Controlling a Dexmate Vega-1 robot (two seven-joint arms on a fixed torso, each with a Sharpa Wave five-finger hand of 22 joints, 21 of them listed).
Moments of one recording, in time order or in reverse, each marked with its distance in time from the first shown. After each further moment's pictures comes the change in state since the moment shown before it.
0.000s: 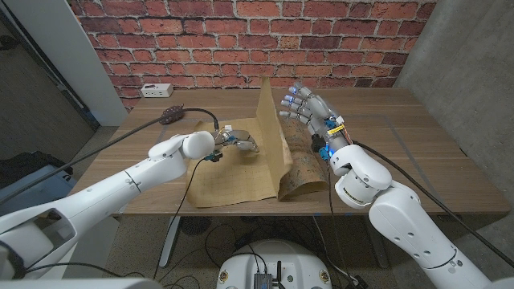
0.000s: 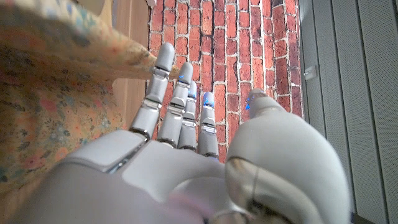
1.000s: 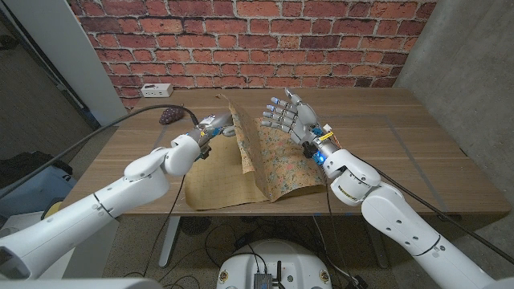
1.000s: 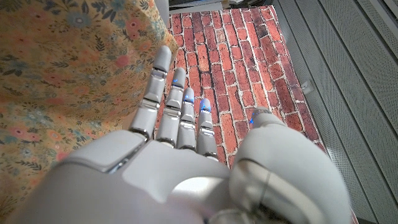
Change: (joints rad) left arm 0.359 0.113 -0.287 -0.300 0.094 0.075 0.495; left_hand -0.064 0.015 0.002 0.062 -0.002 0.292 0.046 0.066 0.010 0.302 0.022 0.104 0.022 0.367 -0.018 0.099 0.032 0.100 0.066 0.053 0.011; right arm 0.078 -0.023 -0.069 0.176 0.168 0.127 0.227; right_hand -0.144 0.053 -0.033 0.041 -0.006 -0.072 0.013 0.005 -0.020 -0.055 0.004 -0.051 -0.001 -0.071 0.046 -0.005 -0.020 -0.010 0.013 -0.083 0.003
